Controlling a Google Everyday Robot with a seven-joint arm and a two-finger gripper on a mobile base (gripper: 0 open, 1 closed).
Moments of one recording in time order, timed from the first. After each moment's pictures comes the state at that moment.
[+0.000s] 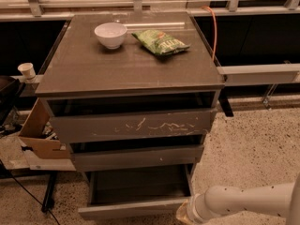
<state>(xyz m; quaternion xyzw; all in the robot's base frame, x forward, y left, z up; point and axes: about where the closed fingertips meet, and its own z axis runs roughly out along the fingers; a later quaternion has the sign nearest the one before) 0.395 -0.137 0.337 -0.56 0.79 0.15 0.17</state>
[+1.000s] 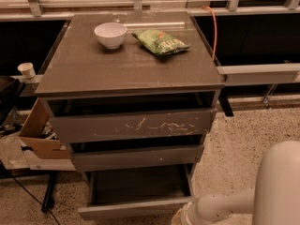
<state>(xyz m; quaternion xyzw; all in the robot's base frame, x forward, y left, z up) 0.384 -0.123 0.270 -0.58 0.78 0.16 0.16</state>
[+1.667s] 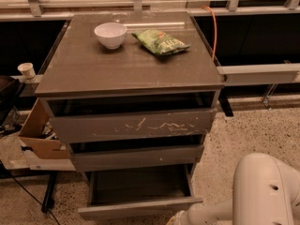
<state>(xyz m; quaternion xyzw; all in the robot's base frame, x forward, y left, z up) 0.383 -0.101 0.159 -0.60 0.76 0.18 0.17</state>
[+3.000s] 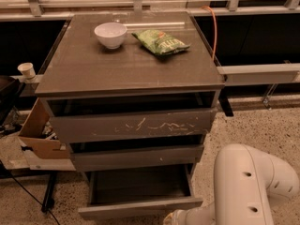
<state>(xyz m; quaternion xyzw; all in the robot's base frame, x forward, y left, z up) 0.407 -0.095 0.152 -0.64 0.73 0.11 0.22</state>
